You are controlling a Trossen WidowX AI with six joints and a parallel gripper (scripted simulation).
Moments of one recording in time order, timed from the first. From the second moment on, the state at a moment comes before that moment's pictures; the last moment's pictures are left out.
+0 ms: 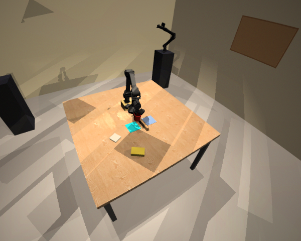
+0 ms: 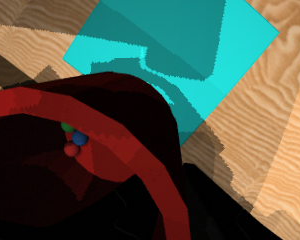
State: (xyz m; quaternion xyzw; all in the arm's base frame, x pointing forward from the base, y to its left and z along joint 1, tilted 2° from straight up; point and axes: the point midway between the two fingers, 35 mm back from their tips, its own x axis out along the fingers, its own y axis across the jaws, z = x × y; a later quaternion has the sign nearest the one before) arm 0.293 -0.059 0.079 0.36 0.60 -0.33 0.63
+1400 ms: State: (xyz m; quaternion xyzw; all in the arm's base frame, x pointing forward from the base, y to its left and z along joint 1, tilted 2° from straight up) arm 0.304 -0.109 0.050 0.36 0.59 -0.33 0.64
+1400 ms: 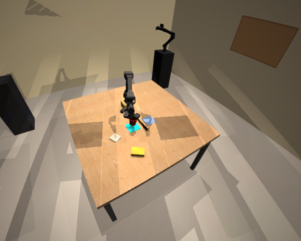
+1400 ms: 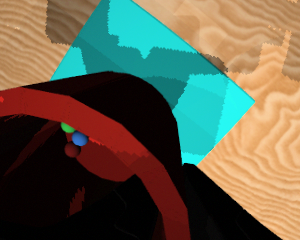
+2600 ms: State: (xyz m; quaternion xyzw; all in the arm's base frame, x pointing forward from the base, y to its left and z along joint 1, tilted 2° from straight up) arm 0.302 -0.108 0.015 0.36 0.60 -0.33 0.63
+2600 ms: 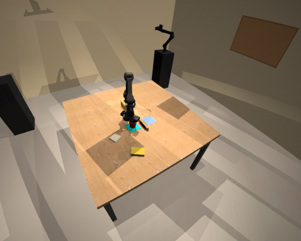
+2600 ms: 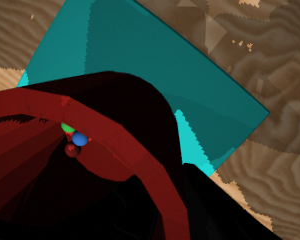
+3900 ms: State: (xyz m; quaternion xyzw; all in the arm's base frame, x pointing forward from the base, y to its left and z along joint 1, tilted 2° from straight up) arm 0.296 -0.109 0.050 0.36 0.61 -0.33 0.63
